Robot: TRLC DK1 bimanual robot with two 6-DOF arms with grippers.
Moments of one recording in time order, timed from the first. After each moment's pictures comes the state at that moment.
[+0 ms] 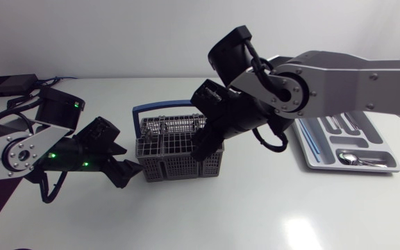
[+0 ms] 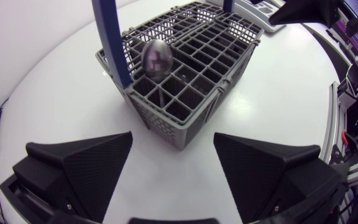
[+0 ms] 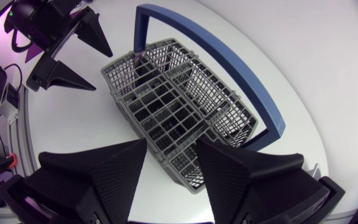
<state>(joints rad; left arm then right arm) -0.27 1.32 0.69 -0.29 0.27 0.40 0.72 1.62 1.21 -0.49 -0.04 -0.26</state>
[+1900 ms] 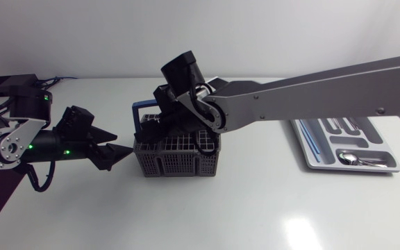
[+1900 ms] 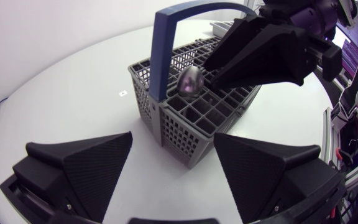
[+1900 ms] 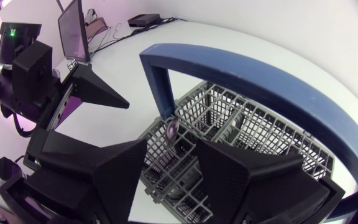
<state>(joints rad) -0.02 1.37 0.67 -0.11 0.56 0.45 0.80 1.95 1.37 -0.10 -0.16 0.18</state>
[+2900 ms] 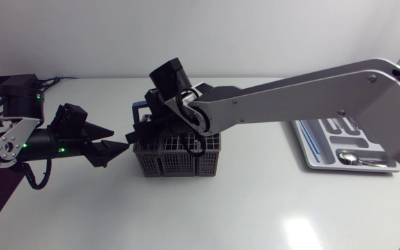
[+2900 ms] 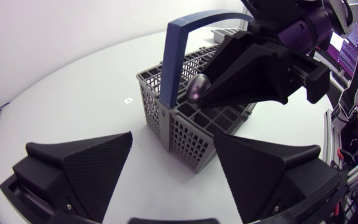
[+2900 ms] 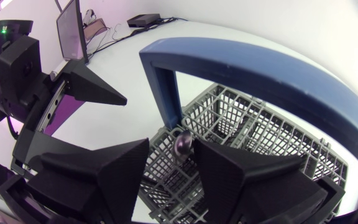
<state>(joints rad) 0.03 1.38 0.67 -0.07 0.62 0.48 0.82 2.04 1.44 -0.08 -0.14 0.20</state>
